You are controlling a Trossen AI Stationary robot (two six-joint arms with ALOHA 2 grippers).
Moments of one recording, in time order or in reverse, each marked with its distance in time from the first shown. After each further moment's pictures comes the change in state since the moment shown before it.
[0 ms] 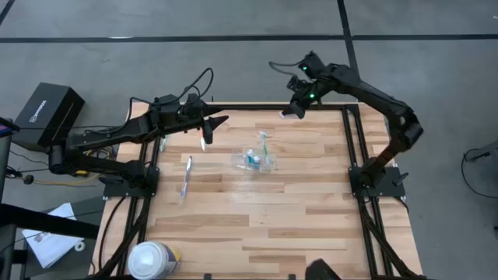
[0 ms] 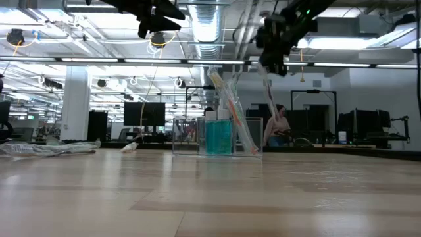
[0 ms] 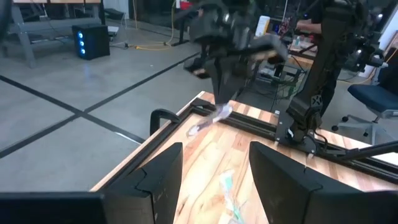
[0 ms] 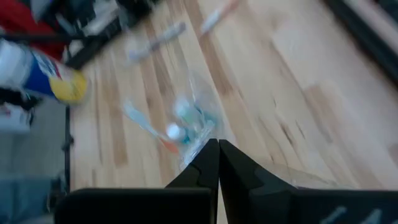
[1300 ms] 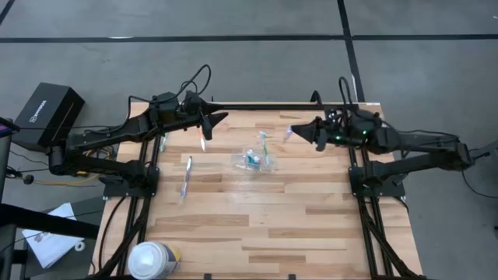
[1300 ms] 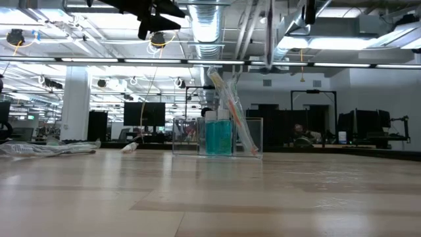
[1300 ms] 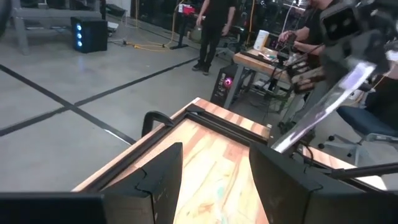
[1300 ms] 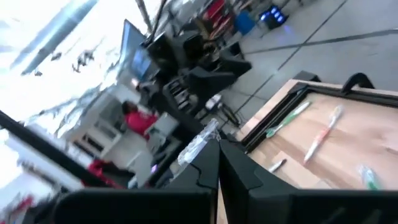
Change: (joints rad) left arm 0.029 -0.001 0.000 0.026 0.034 -0.104; right arm 0.648 -0.716 -0.690 1.012 0.745 0.872
